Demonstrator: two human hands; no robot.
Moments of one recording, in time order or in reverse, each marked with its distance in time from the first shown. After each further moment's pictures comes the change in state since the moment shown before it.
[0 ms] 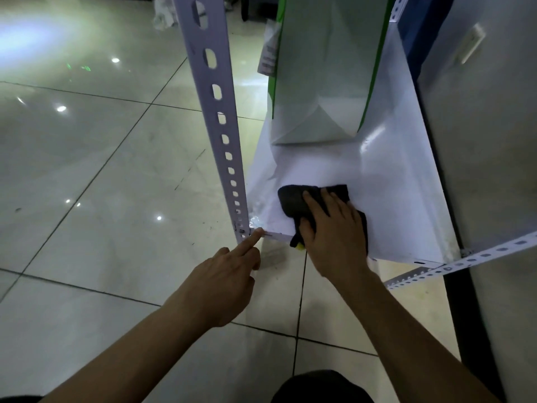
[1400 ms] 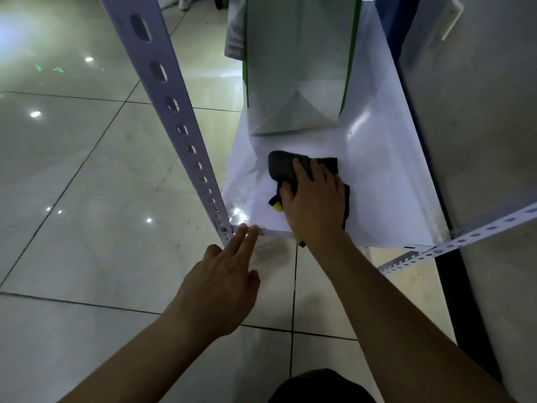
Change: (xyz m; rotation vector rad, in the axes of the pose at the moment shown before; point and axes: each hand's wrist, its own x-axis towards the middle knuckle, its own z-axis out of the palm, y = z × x) left_hand 0.008 0.019 0.008 -0.020 0.039 -0.098; right_hand 0.049 -0.008 0.013 -0.018 0.015 0.189
